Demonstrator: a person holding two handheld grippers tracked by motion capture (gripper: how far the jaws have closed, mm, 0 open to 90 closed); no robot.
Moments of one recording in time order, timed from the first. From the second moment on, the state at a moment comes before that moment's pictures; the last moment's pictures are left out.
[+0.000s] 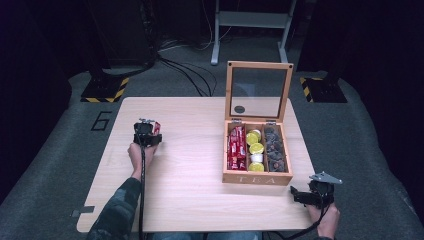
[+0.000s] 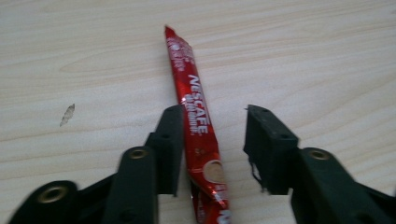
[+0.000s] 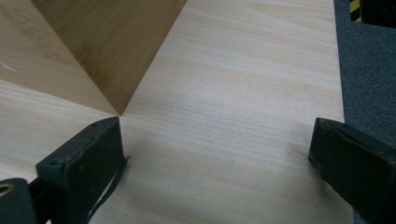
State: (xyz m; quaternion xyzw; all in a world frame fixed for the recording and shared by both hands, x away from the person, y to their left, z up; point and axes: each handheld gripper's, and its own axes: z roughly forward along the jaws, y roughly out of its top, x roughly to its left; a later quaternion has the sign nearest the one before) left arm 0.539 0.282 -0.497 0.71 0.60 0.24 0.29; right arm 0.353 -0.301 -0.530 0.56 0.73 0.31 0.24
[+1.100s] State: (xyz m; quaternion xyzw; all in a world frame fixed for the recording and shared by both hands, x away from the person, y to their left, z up) left arm 0.454 0.307 -0.449 0.73 0.51 0.26 0.36; right arm 0.353 -0.300 -0.530 0.56 0.72 0.31 0.24
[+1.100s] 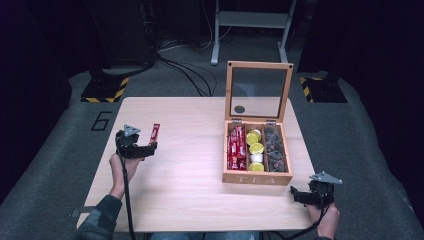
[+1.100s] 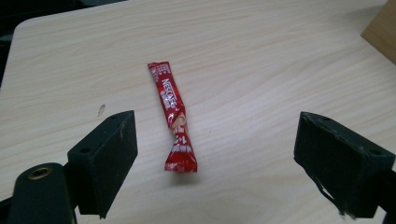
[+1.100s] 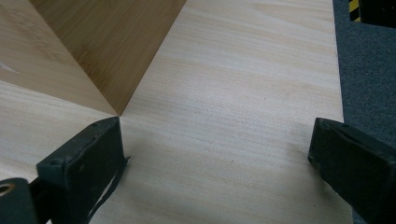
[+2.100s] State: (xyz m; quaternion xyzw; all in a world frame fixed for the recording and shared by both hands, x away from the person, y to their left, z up) left arm 0.354 0.360 -0.489 0.73 0.52 0.27 0.35; right arm 0.353 -0.300 -0.530 0.57 0.72 0.31 0.24
